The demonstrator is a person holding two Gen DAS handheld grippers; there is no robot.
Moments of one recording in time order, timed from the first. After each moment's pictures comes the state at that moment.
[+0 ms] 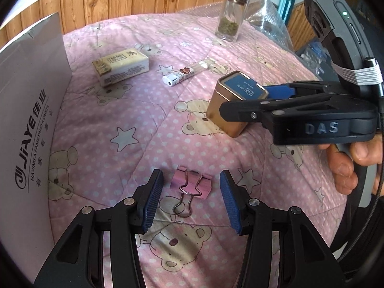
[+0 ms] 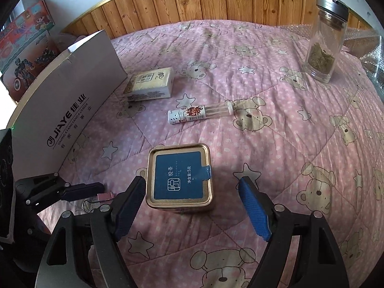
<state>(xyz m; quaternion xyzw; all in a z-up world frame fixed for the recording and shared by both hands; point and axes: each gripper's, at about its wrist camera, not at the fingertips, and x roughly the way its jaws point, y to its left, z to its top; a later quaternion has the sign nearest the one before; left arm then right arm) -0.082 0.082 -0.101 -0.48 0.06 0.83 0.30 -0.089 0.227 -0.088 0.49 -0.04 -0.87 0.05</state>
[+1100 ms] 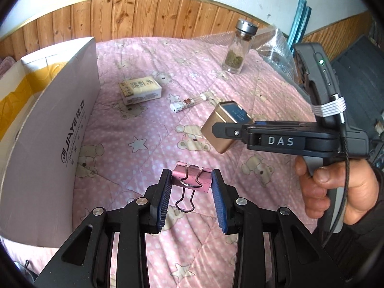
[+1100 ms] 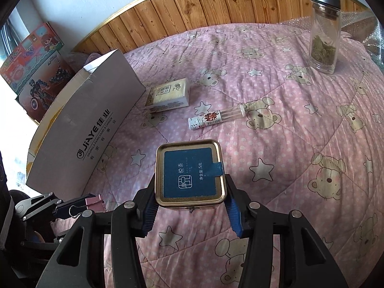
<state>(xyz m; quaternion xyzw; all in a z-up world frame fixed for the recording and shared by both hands) -0.039 0.066 -0.038 -0.44 0.00 0.86 0.24 -0.071 0.233 -0.069 0.47 -0.12 -0.87 0.09</state>
